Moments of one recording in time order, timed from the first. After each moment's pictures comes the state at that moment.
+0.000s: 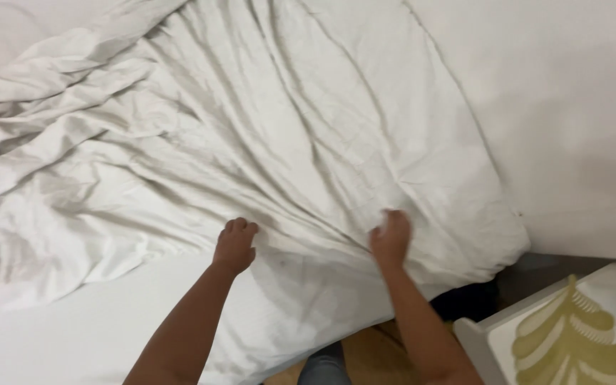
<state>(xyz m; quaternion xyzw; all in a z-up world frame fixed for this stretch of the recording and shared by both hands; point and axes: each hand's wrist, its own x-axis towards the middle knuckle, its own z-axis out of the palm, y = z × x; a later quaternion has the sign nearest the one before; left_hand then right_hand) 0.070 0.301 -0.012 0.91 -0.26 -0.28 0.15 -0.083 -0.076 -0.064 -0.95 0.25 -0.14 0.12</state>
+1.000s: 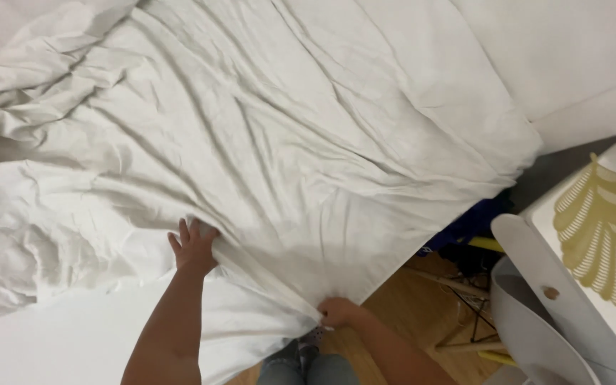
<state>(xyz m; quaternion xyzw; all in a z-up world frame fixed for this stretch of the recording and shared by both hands) 0.050 0.539 -0.050 0.91 -0.20 -0.36 -0.11 -0.283 0.274 -0.159 -0.83 0.04 0.48 0.29</state>
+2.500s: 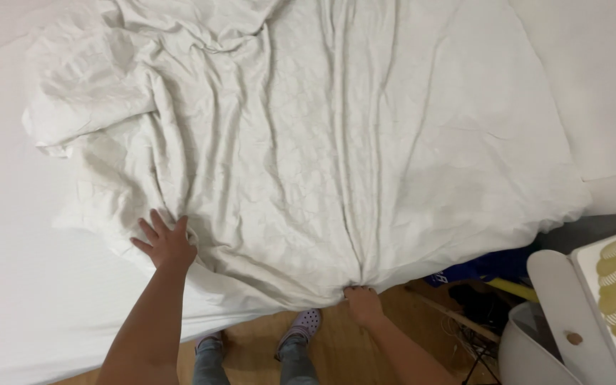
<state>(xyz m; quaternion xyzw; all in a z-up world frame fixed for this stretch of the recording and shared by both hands) -0.049 0.751 -0.065 0.97 0.05 -0.24 0.00 -0.308 0.316 -0.091 -0.91 0.04 0.38 0.15</state>
